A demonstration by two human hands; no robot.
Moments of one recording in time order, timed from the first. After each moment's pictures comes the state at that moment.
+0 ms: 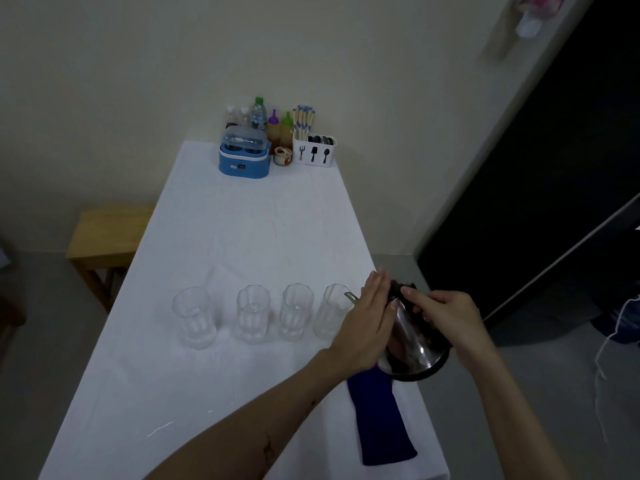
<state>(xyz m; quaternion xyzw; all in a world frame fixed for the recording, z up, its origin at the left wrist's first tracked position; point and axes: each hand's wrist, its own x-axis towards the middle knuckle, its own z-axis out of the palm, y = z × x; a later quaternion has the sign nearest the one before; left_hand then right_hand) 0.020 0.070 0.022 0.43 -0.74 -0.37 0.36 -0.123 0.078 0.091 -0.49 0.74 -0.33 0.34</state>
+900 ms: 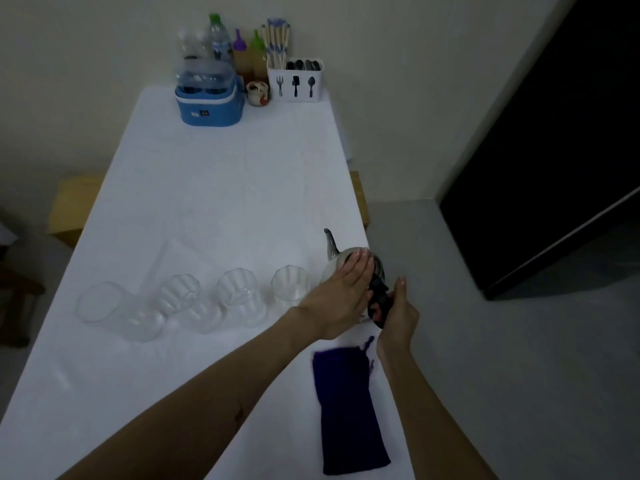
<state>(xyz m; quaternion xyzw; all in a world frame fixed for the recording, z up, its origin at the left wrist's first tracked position) -0.042 -0.038 -0.070 0.38 -0.91 -0.14 0.04 -0.168 -0.013 -0.100 -0.11 0.68 -0.55 0.46</state>
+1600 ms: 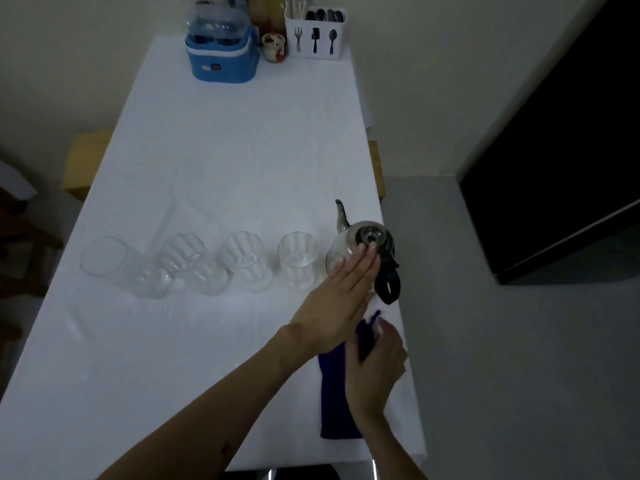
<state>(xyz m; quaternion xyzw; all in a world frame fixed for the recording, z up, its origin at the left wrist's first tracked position) -0.033 0.022 -0.094 0.45 -0.86 -0.19 0.17 -0.137 0.104 -0.177 -0.47 0.80 -0.31 0.20</state>
